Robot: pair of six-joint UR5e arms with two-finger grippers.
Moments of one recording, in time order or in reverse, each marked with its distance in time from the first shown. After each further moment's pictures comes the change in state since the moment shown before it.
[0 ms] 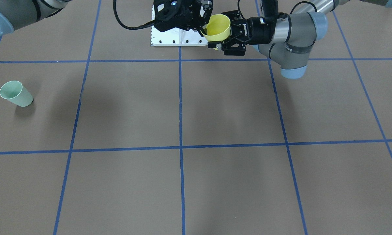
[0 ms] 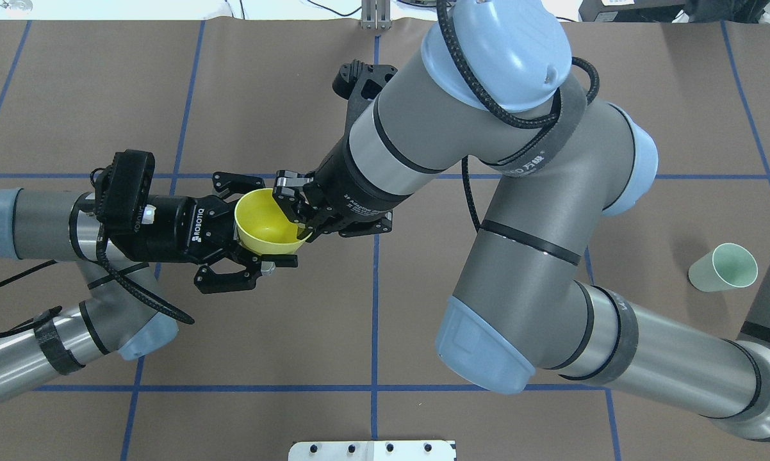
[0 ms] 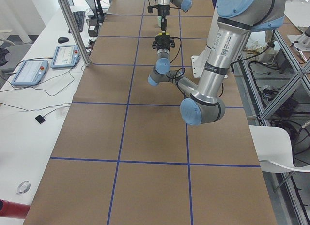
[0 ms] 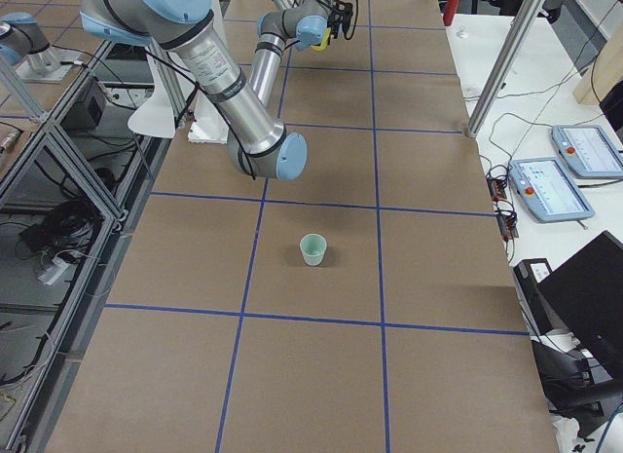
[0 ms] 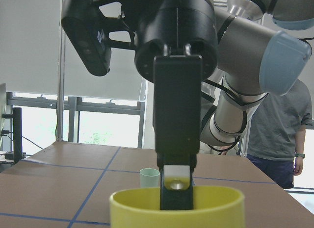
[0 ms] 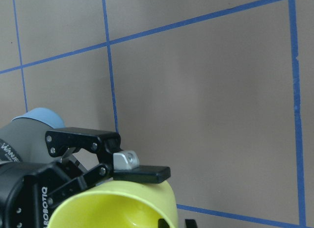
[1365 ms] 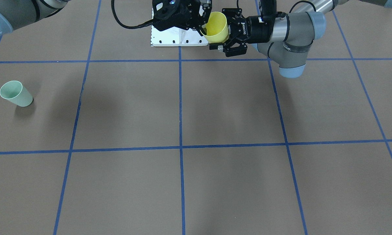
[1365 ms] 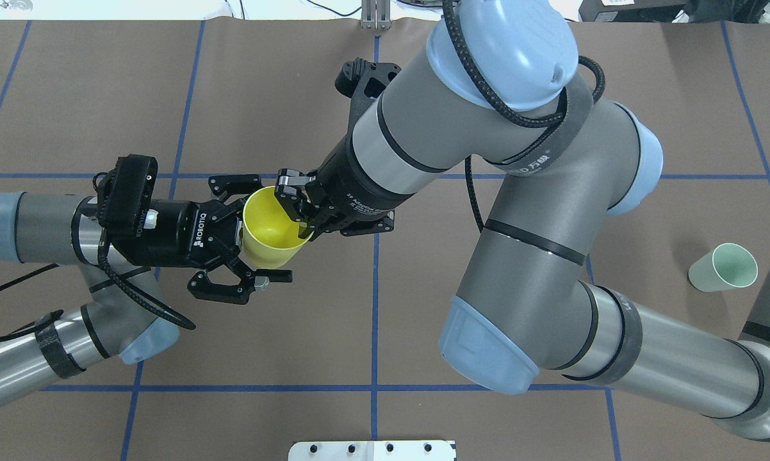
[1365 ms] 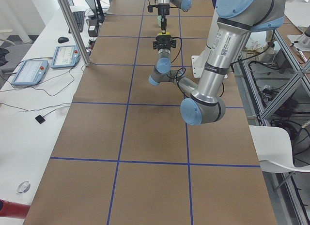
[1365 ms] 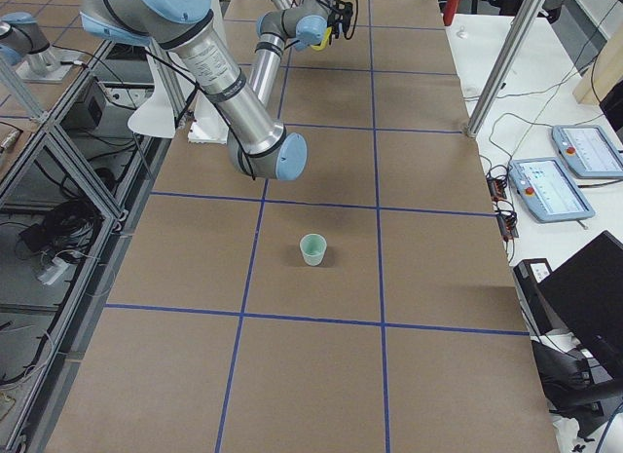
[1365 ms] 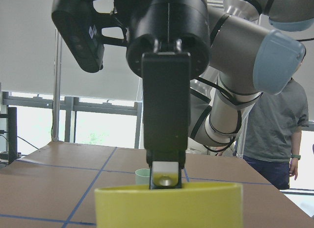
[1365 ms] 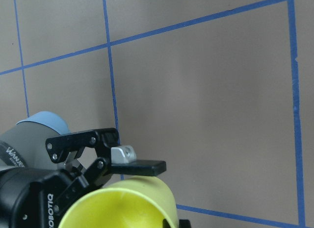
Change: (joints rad) left arm 0.009 0.001 -0.005 0.002 0.000 0.000; right arm 0.002 -0.005 0.008 -0.001 0.000 0.000
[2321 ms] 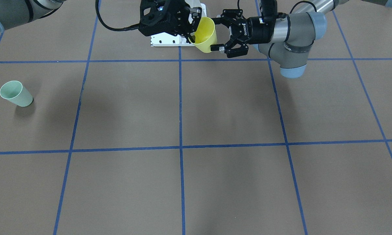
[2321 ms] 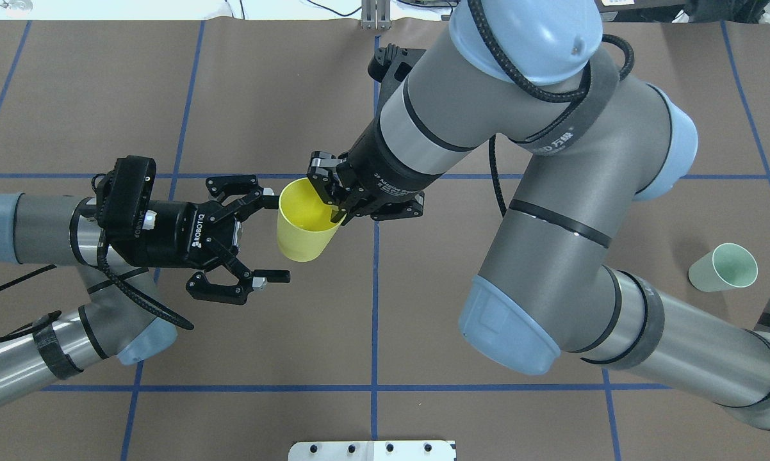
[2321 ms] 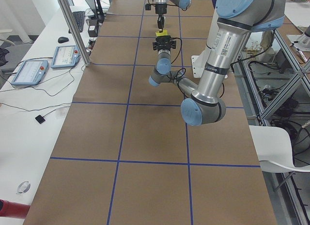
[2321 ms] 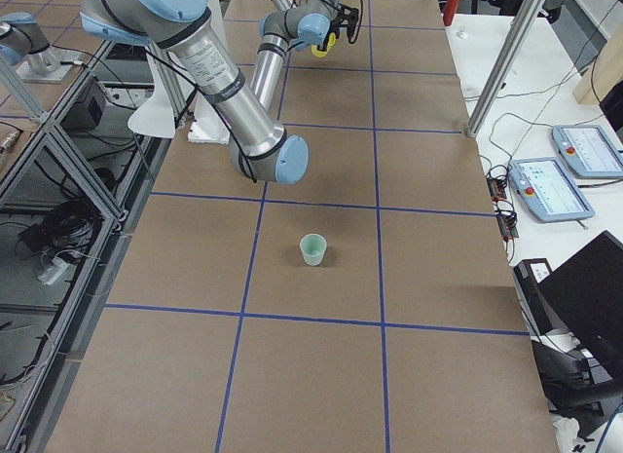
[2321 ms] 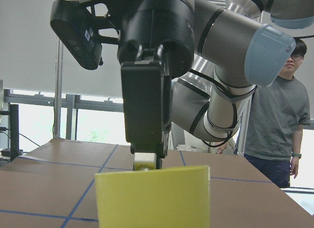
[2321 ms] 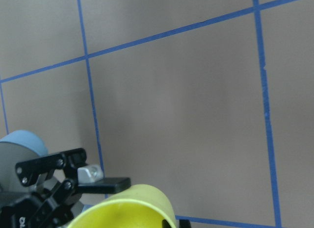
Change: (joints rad) left arm 0.000 0.007 0.001 0.000 0.001 0.000; right arm 0.054 -0.022 0.028 -0.108 0.003 -0.001
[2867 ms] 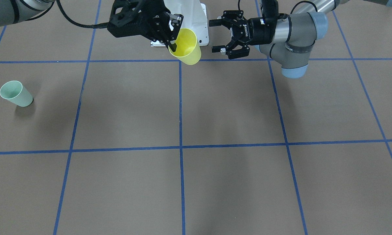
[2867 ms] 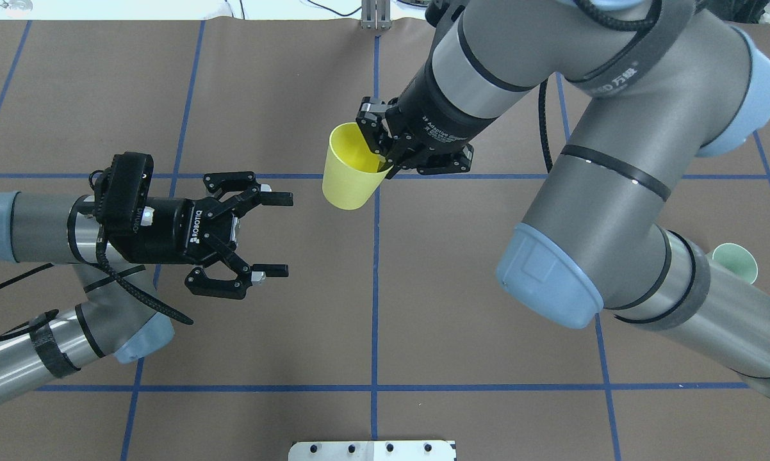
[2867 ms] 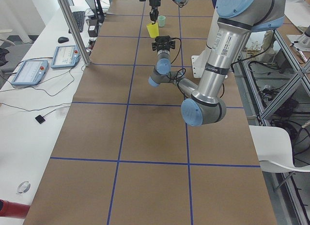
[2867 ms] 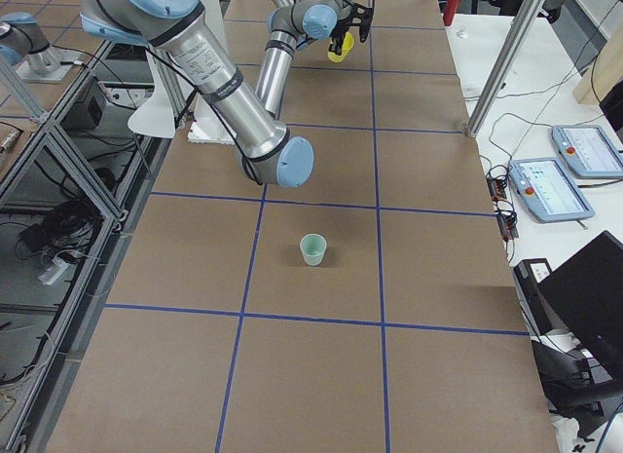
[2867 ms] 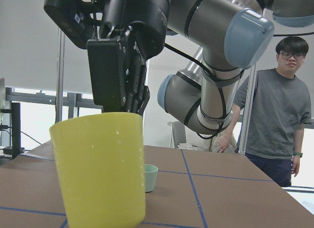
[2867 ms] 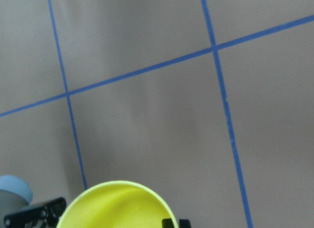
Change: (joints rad) left arm -0.015 0.010 -0.002 0.017 0.028 -0.012; right arm 0.108 -0.014 0.033 -0.126 -0.006 0.000
